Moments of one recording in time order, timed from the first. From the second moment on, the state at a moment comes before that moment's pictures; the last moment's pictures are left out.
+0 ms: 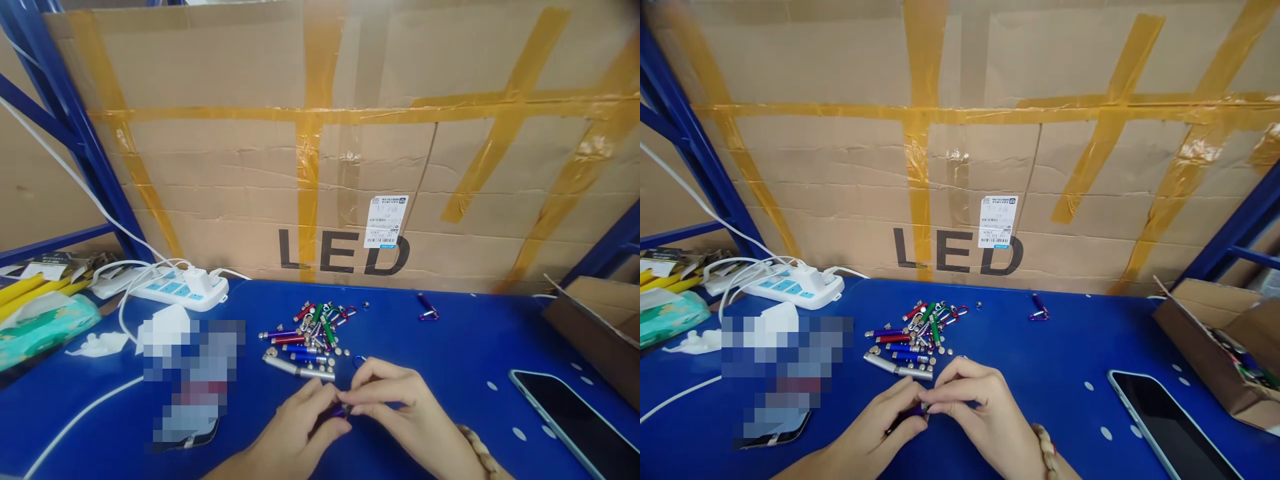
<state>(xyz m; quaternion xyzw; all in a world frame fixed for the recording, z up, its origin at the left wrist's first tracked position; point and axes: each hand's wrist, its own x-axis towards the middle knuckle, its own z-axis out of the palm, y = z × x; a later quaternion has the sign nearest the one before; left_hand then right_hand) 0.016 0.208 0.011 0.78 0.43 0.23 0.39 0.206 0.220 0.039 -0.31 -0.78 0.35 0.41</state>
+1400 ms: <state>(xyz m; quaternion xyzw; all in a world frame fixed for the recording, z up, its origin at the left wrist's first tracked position) 0.015 0.209 0.013 0.84 0.37 0.28 0.28 0.213 0.215 0.036 -0.36 -0.86 0.23 0.27</state>
